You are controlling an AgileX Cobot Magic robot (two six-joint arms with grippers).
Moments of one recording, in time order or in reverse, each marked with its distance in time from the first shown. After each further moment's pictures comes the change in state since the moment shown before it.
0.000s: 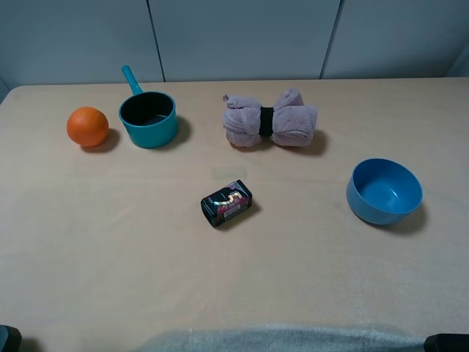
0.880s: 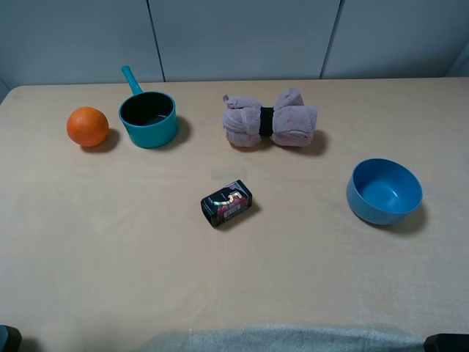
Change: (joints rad) left arm 0.000 0.196 -0.005 0.014 0.020 0.003; right arm 0.000 0.000 0.000 0.000 0.000 0.000
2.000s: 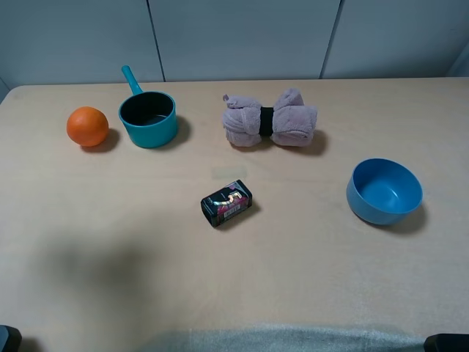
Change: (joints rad) left arm 0.000 0.750 -0.389 0.060 -0.104 0.066; right arm 0.000 0.000 0.000 0.000 0.000 0.000
